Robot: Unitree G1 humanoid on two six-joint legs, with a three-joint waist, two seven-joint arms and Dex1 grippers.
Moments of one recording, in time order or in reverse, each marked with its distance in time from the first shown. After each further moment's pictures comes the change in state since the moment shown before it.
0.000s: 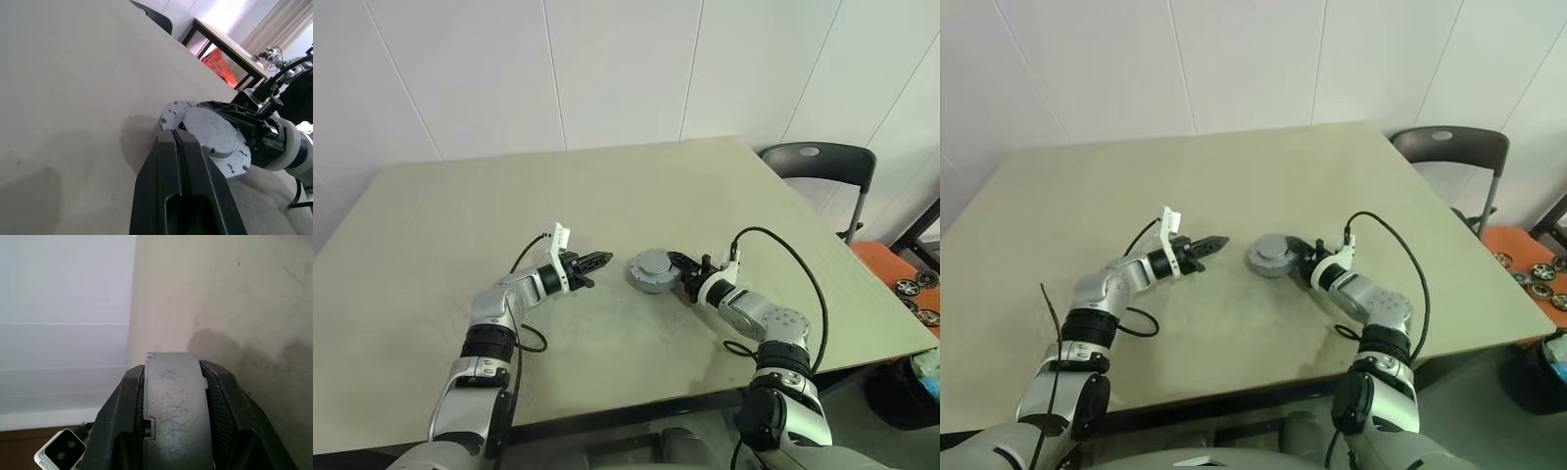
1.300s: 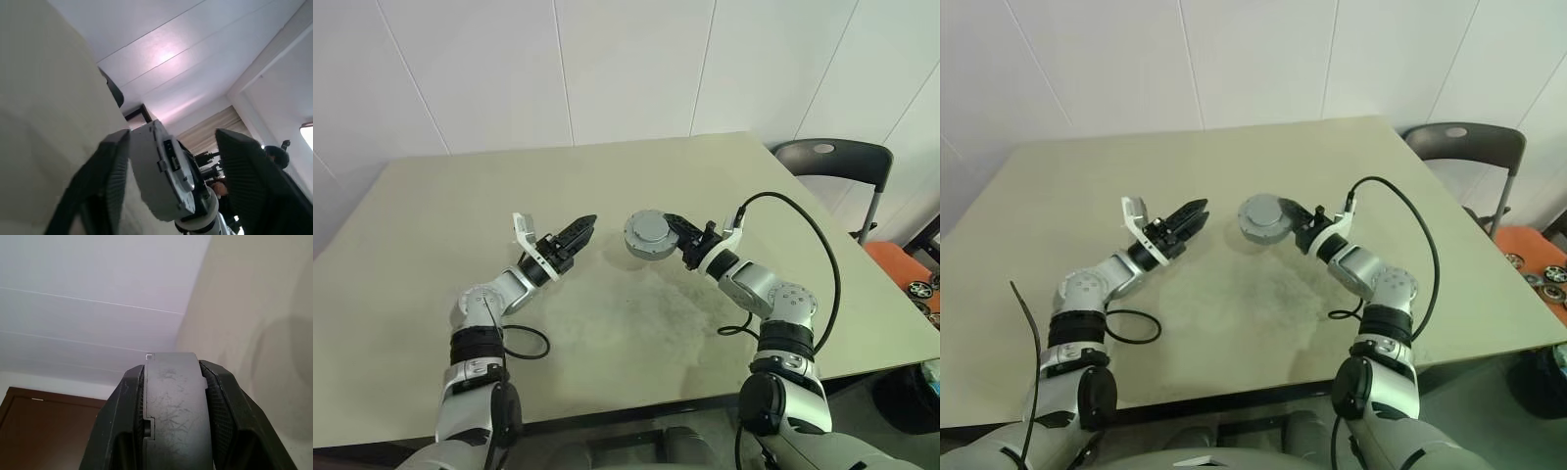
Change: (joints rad) left arm -0.006 -0.049 0.342 -0.035 -0.457 0.368 0.161; right arm -0.086 -0.034 0.054 -0.071 0.149 0.024 0.031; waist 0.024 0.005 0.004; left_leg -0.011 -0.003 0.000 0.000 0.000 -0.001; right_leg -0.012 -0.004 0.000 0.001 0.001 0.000
